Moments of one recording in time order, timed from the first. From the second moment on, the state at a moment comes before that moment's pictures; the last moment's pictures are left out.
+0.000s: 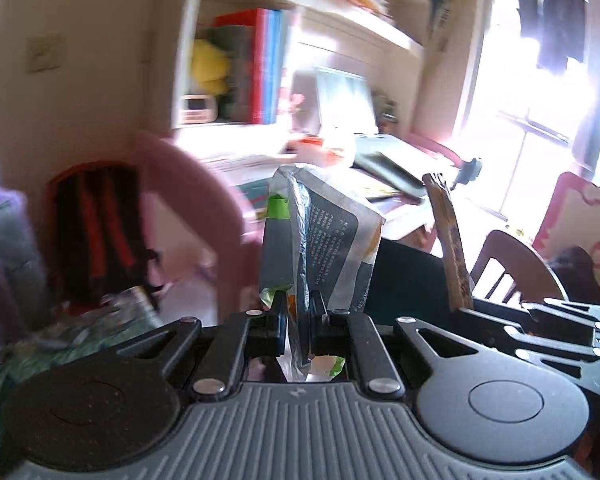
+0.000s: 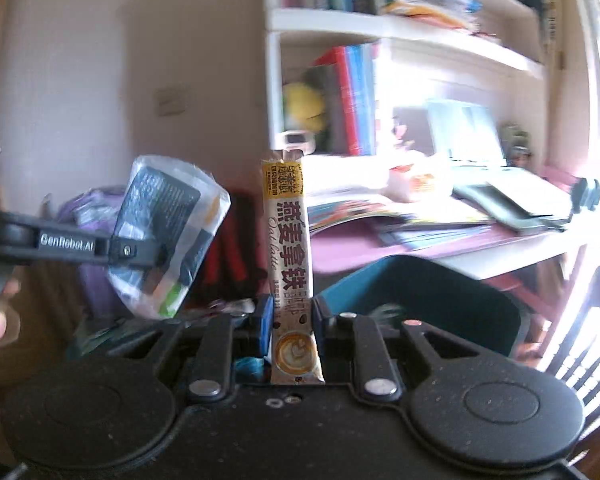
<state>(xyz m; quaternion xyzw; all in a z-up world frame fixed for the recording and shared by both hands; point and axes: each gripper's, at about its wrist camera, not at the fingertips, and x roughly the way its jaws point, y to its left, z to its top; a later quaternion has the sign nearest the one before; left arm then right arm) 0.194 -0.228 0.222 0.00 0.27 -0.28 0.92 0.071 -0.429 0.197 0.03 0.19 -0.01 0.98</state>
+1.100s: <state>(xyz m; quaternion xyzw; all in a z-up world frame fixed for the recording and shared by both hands) 0.285 -0.442 0.119 0.15 0.40 -0.30 0.85 0.140 -0.538 0.120 0.06 0.33 -0.10 0.94</state>
